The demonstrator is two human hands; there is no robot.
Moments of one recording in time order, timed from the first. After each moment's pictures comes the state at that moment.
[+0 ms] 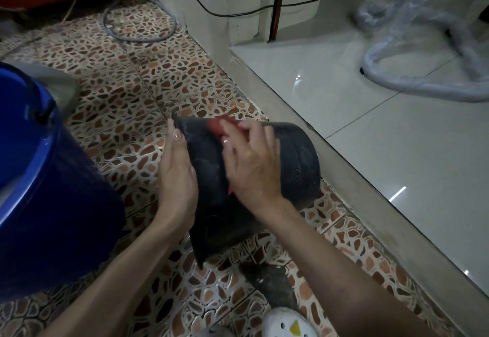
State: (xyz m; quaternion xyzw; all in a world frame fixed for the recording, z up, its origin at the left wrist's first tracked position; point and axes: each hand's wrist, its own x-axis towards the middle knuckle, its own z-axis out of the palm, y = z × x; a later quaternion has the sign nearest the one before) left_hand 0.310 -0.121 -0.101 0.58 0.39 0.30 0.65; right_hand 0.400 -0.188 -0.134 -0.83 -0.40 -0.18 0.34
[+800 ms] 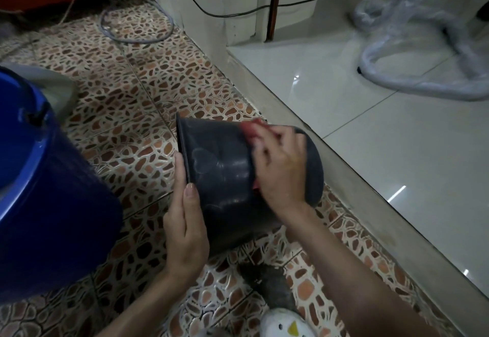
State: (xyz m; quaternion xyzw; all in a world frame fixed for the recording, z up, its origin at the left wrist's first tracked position) left_hand 0.268 -0.164 -0.152 0.72 0.25 0.36 0.54; right_hand 0.427 -0.224 -0.151 -0.85 -0.33 -0.17 0.38
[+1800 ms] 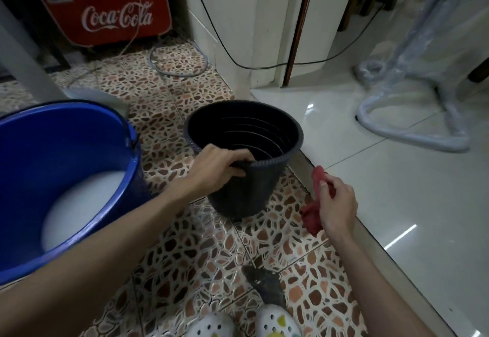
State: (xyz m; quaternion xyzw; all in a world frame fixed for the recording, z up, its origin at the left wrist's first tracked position) left_hand 0.317 -0.083 -0.037 0.98 0.11 0.11 0.14; right_hand 0.445 -0.316 -0.093 -0.90 -0.11 0.02 0.43
